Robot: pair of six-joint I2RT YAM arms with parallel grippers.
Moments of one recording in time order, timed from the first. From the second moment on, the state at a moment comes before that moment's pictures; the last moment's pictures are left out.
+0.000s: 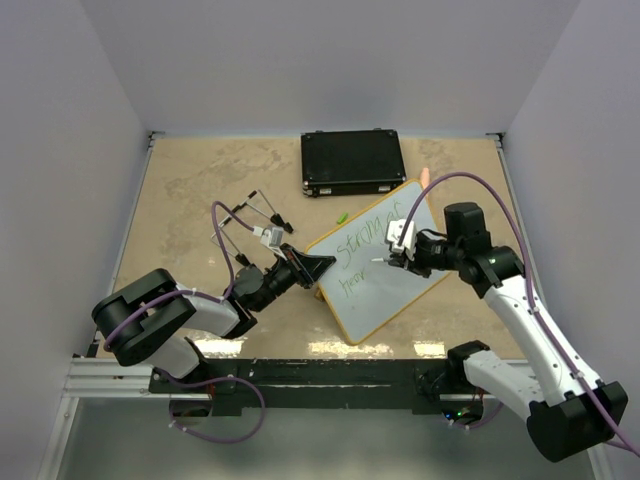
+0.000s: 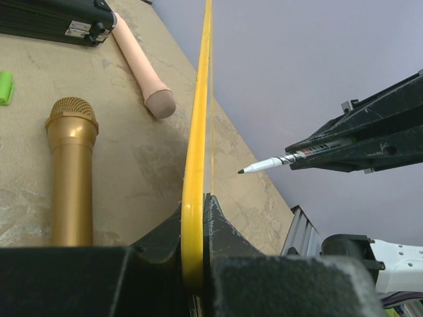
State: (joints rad) left arm -0.86 1.51 0.28 1.32 -0.01 -0.77; right arm 0.32 0.94 0.89 -0.73 -0.66 -0.85
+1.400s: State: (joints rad) left arm -0.86 1.51 0.28 1.32 -0.01 -0.77; right arm 0.25 0.96 0.89 -0.71 -0.67 -0.84
